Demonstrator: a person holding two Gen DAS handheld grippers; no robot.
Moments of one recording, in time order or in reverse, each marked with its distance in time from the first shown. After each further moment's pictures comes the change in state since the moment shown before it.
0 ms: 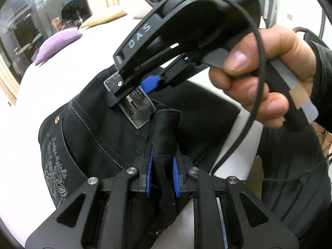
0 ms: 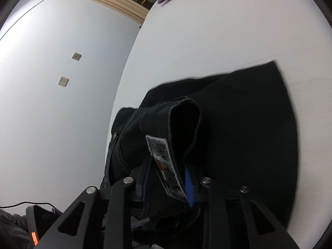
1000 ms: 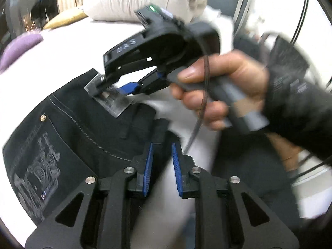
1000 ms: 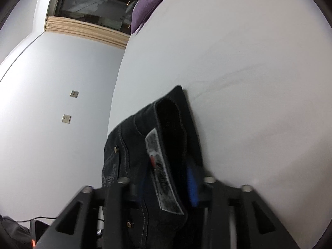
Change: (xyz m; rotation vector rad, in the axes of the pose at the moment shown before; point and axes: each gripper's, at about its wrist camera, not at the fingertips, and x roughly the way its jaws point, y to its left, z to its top) left arm 0.025 -0.022 0.028 -0.010 -0.009 -0.314; right arm -0.025 -0.067 0.008 0.205 -0.149 0.060
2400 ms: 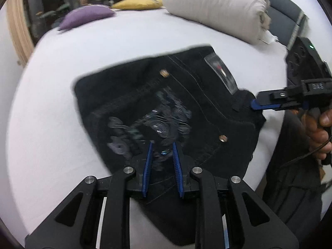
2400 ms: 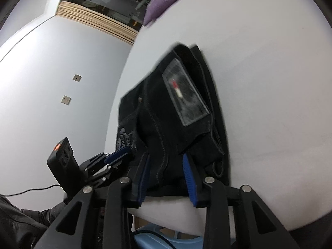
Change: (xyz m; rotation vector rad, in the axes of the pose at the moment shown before) left arm -0.020 0.146 -0.064 -0.271 -0.039 0.352; right arm -0.015 0.051 -0.081 -0.135 -0.017 -0.035
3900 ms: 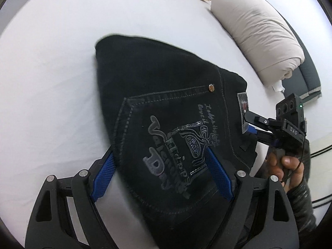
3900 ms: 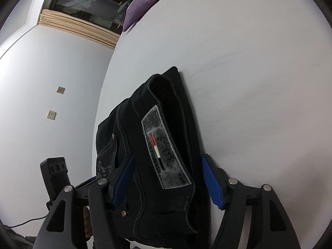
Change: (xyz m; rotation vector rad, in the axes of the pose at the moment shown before) left arm 0.050 0.074 0.018 -0.482 0.183 -0.256; right arm 0.027 -0.045 0.046 0.096 0.030 -0.076
